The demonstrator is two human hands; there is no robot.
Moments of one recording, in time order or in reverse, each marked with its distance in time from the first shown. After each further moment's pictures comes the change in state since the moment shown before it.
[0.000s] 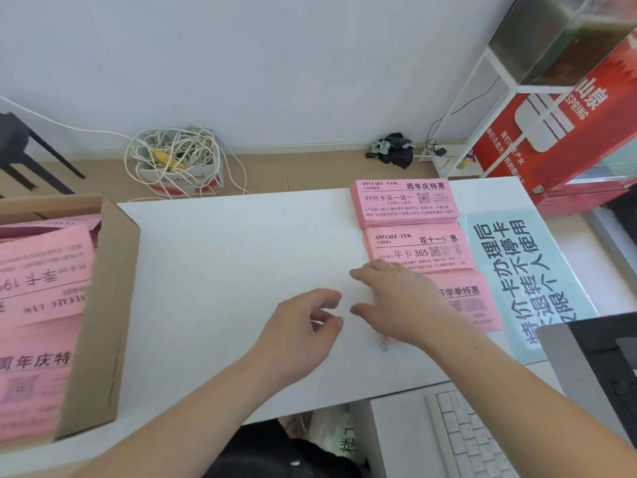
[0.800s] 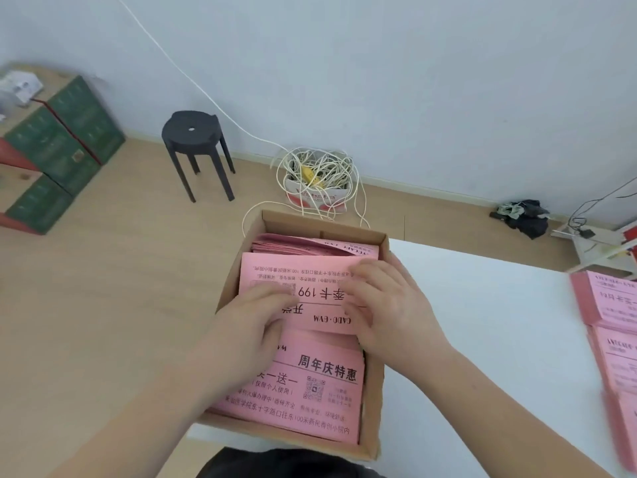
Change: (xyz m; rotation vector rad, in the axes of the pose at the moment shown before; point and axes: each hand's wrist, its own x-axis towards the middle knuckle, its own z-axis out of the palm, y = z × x) left_hand -0.135 -0.178 -0.362 0.524 0.412 0.105; right_hand 0.107 -0.359 0.021 0.155 0.568 -0.629
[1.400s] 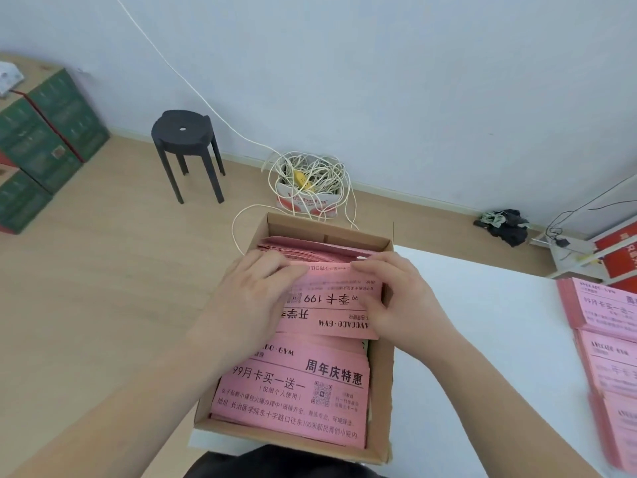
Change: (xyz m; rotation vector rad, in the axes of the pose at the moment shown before) left_hand 0.031 -0.014 -0.021 0.147 0.167 0.288; right_hand 0.020 -0.012 -0.017 0.296 -0.076 0.291
